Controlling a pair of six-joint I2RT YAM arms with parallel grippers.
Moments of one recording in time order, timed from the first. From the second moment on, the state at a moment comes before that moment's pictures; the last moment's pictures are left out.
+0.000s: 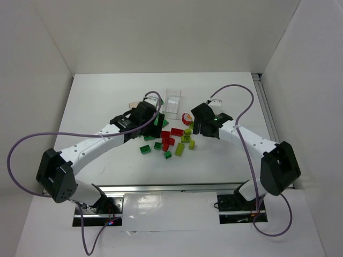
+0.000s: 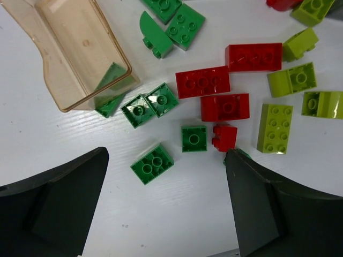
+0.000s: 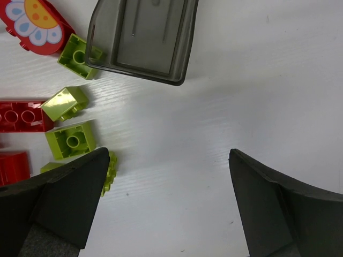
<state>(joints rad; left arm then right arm) -0.67 1.41 1.14 -0.56 -0.29 -0.36 0.58 1.46 1.06 -0.68 0.53 0.67</state>
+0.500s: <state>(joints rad) -0.67 1.44 1.19 -0.58 -0.27 -0.36 0.68 1.26 0.86 -0.53 0.42 0.67</state>
